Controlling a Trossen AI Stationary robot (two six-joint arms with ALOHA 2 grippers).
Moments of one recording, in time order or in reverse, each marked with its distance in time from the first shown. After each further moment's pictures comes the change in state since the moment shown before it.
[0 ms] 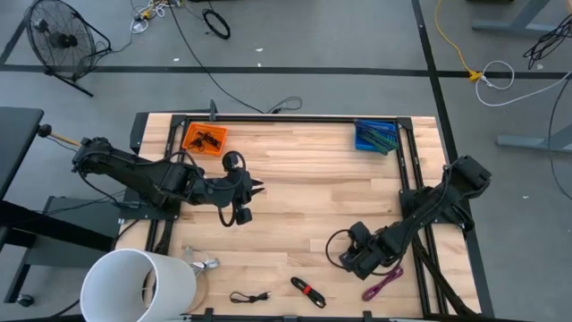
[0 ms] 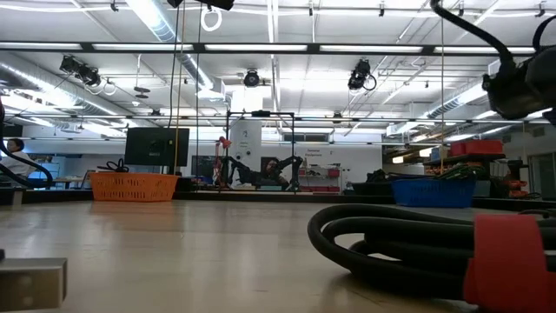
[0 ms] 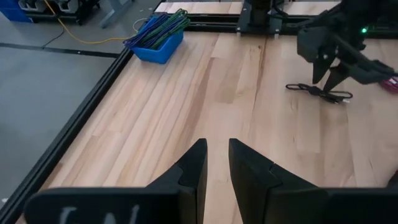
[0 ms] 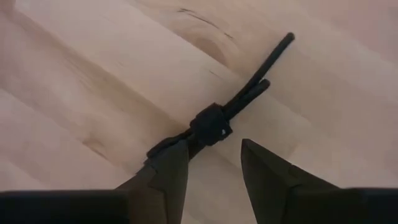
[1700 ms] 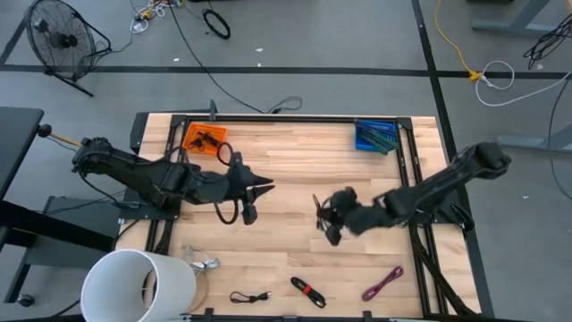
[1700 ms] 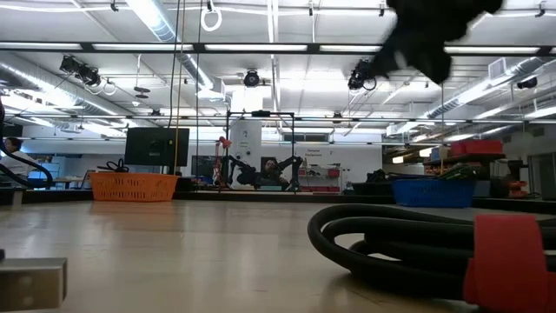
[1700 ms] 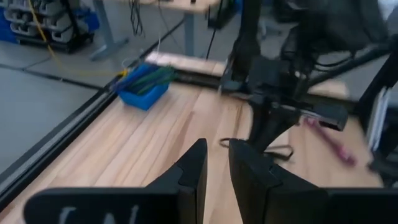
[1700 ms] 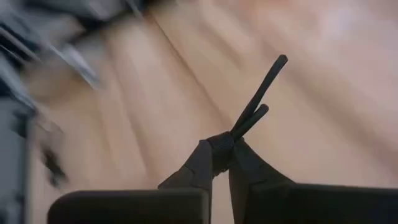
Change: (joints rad) left arm 0.000 0.000 0.000 0.255 0.003 -0.019; right arm -0.270 -0.275 -0.007 0.398 0.339 -0.903
